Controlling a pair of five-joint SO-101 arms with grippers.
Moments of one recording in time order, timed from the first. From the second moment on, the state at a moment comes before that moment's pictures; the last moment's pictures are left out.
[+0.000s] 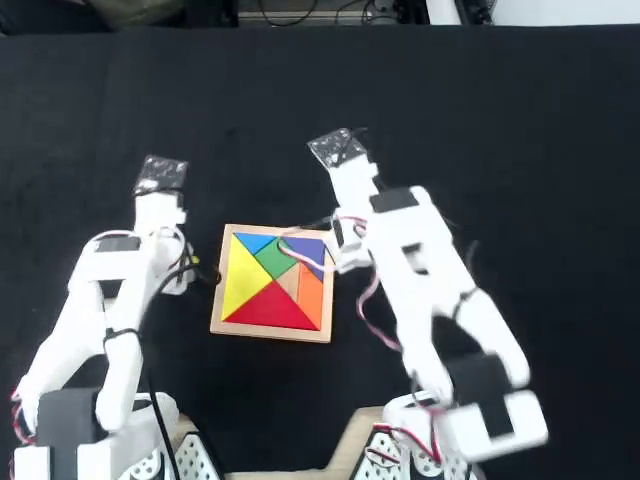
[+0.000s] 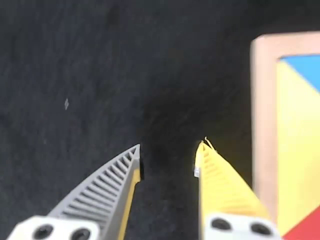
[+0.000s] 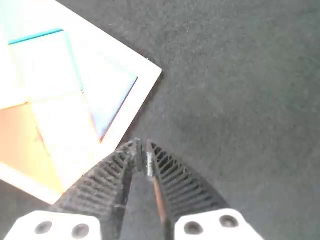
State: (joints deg) left arm -9.1 -15.5 53.8 40.9 -14.0; right arm -15.1 -3.5 30.7 60.6 11.7
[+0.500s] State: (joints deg) left arm -10.4 -21.1 59.3 37.6 -11.5; right arm -16.2 13.2 17.3 60.6 11.7
